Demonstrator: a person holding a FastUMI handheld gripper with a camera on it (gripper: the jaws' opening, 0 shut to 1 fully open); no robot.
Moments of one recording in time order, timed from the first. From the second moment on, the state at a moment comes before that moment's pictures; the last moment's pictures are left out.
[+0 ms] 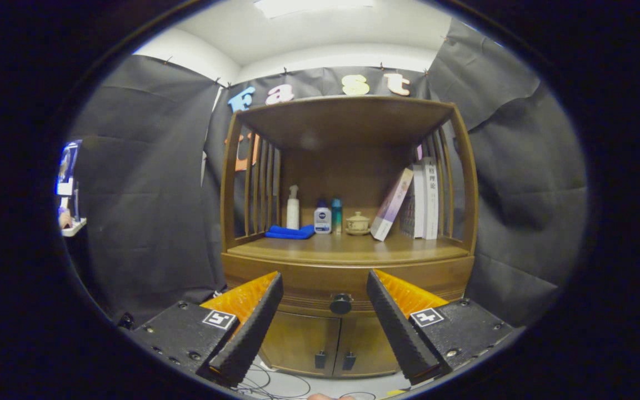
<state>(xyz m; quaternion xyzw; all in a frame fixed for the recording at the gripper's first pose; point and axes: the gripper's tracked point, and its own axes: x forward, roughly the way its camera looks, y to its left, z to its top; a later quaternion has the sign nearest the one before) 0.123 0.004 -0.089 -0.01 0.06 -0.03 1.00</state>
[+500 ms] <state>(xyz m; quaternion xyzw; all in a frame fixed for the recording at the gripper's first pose) 0.222 -0.023 -0.171 -0.03 0.13 -0.05 0.99</state>
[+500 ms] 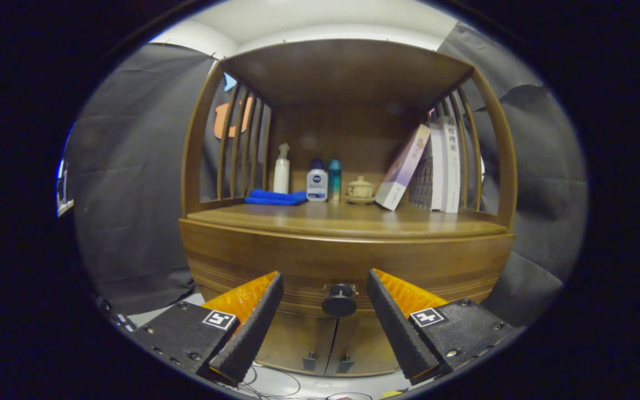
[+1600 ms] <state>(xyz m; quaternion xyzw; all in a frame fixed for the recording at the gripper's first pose) 0.245 -0.048 -0.217 0.01 0.17 -0.10 0.98</state>
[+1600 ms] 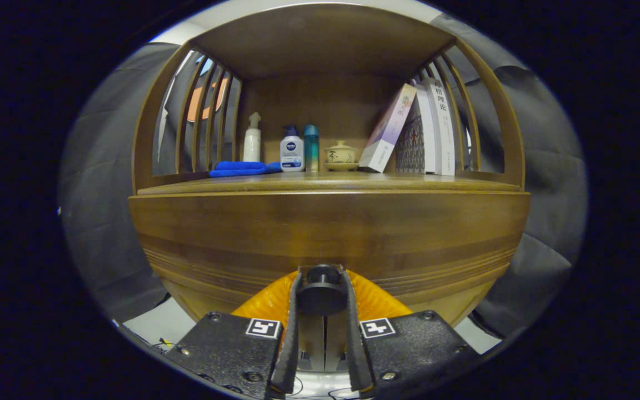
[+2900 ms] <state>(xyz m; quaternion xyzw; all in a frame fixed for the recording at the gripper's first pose) 0.067 -0.018 -0.216 -0.01 0.22 -0.04 0.97</state>
